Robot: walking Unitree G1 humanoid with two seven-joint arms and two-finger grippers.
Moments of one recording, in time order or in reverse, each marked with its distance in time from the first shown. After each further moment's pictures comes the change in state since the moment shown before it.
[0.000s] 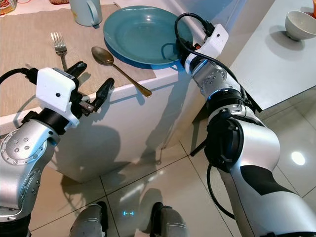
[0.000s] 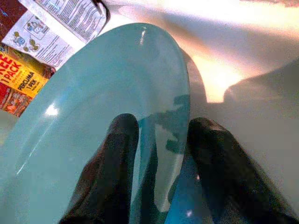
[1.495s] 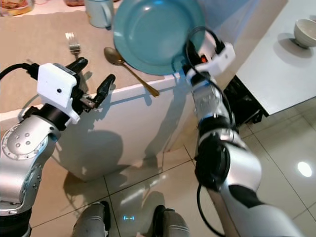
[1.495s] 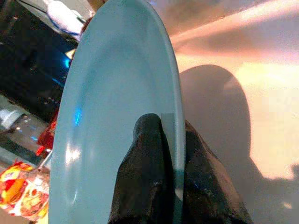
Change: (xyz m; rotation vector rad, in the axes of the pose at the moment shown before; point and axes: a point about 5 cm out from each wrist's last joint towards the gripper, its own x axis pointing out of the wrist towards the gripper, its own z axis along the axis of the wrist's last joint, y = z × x) left arm 0.007 0.002 0.000 0.005 -0.015 -0.008; right arm -0.016 -0.030 -0.026 0.164 -0.276 0.219
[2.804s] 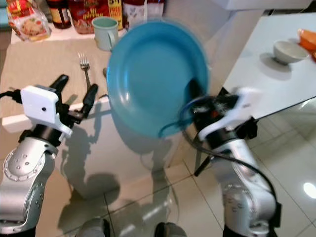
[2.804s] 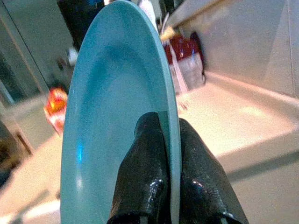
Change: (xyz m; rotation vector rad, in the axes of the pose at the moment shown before) left arm -0.028 0.004 -0.033 -0.109 0.019 0.228; right arm -0.149 0.050 0.004 -0.484 0.120 0.077
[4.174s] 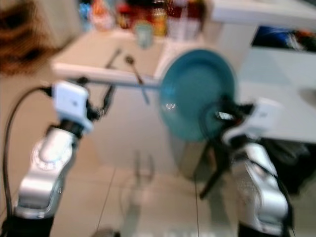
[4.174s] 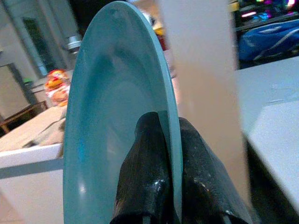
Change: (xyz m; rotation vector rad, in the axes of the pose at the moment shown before) left arm 0.024 -0.030 -0.010 0.012 0.044 -0.062; right arm -0.020 -0.072 -0.001 -0.151 -0.004 -0.354
